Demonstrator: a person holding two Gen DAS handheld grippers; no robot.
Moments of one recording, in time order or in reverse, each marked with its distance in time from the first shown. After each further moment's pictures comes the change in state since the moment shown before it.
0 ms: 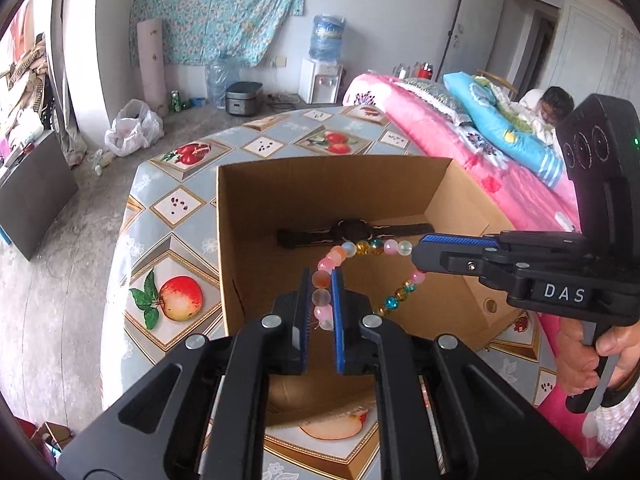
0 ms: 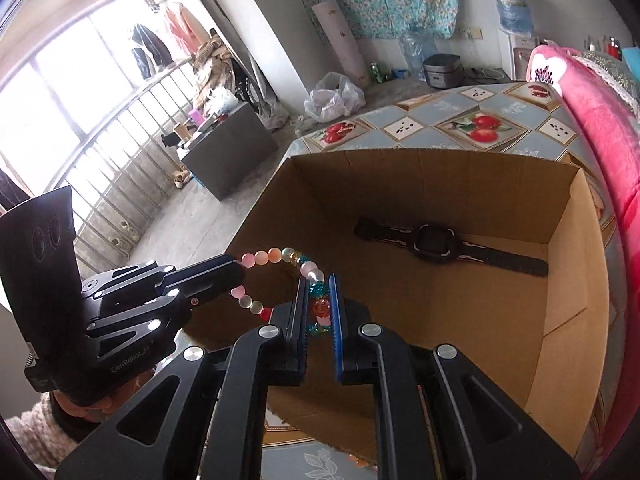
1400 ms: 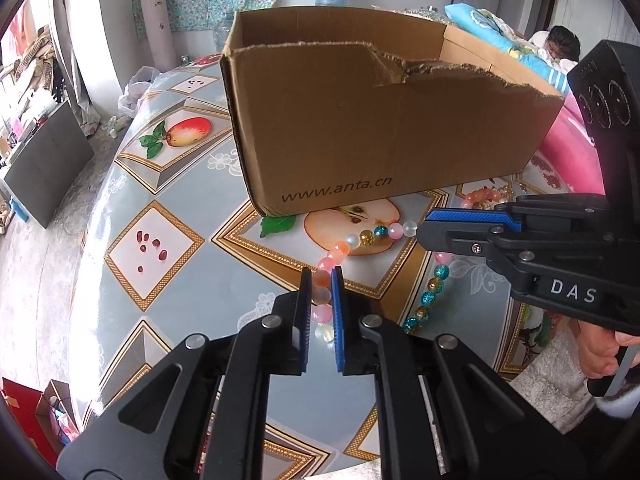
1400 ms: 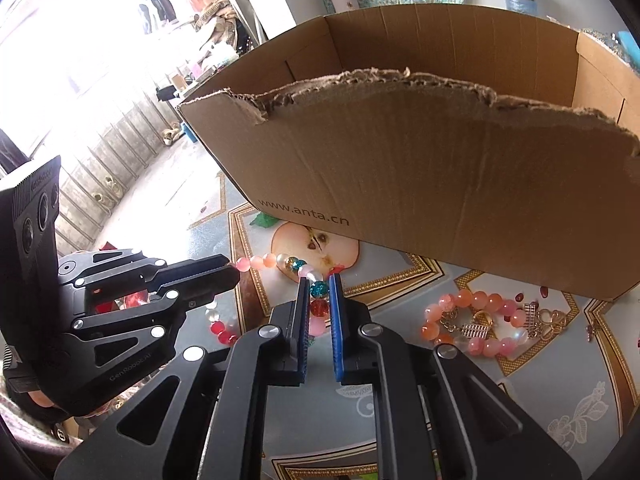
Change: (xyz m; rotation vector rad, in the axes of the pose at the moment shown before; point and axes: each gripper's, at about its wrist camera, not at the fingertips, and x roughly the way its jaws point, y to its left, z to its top) left arm -0.006 -0.008 -0.162 0.044 0.109 0.073; right arm 0.039 0.046 -0.158 -0.075 0.036 -0.067
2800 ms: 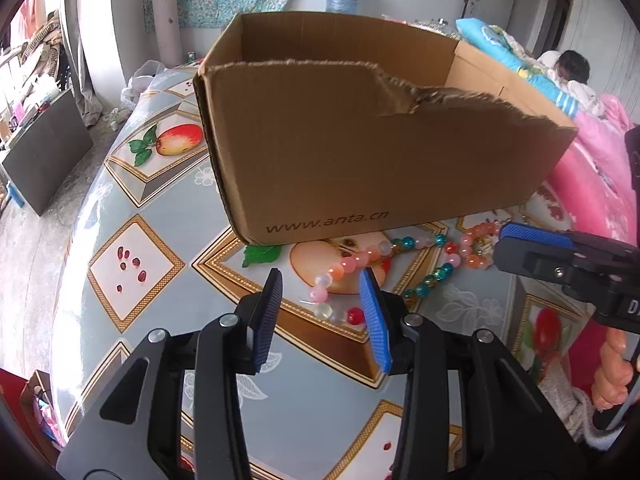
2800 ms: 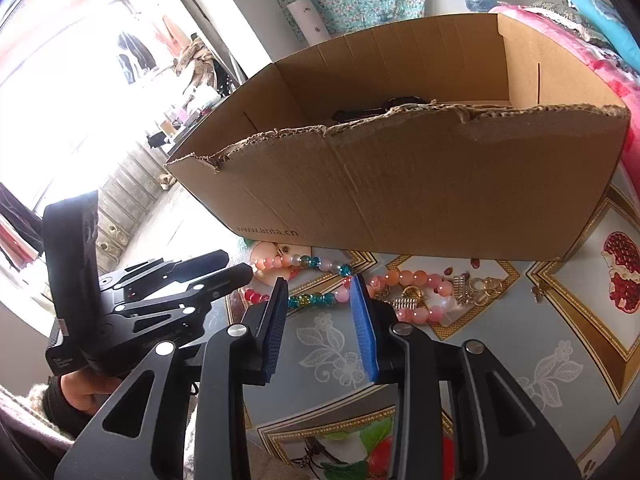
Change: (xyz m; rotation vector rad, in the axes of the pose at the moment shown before) left arm 0.023 -0.001 0.020 -0.054 0.009 0.008; right arm -0.045 -0.053 -0.017 0.148 -0.092 0.025
